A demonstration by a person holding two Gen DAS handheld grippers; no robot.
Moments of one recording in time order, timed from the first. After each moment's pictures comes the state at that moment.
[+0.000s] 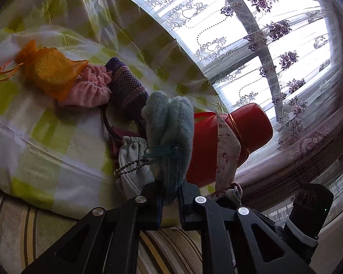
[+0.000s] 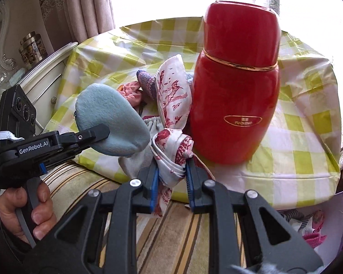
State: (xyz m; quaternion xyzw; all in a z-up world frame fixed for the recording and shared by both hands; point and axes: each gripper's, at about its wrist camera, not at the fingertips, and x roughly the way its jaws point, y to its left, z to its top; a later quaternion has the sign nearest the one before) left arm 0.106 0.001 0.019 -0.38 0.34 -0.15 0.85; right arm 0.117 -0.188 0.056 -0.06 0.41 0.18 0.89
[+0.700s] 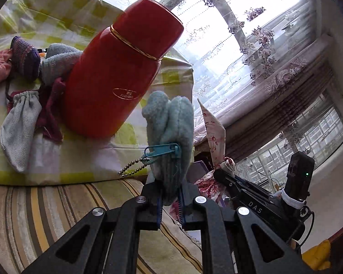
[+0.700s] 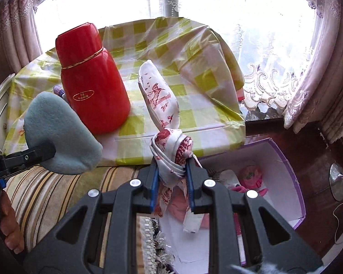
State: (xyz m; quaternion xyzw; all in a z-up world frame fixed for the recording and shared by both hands) left arm 0.091 -0.170 0.053 -0.26 0.41 -0.30 0.82; right arm 0.056 -0.374 0.084 -0.02 0.41 -0.03 0.91
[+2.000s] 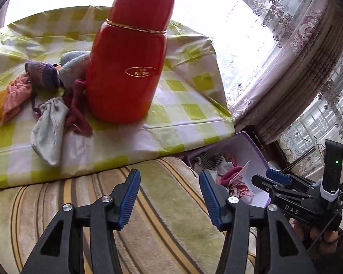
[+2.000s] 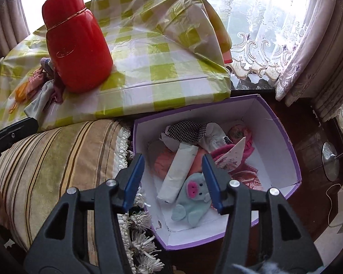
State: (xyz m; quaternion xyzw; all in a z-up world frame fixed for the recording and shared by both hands) left arm 0.075 -0.181 0.047 -0.10 0.45 -0.19 0.87; right arm 0.025 -0.388 0.048 -0.02 0.49 -0.04 0.87
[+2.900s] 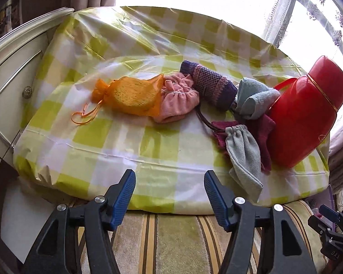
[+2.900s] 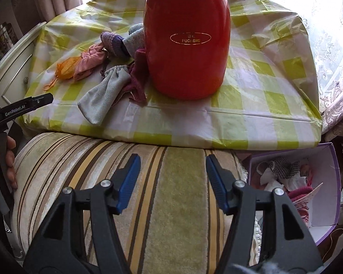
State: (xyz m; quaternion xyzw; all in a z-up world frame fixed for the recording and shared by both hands) left arm 0.104 0.026 0.022 -0.13 0.44 0.09 0.88; right arm 0.089 -0.228 0.020 -0.07 0.49 0.09 0.86
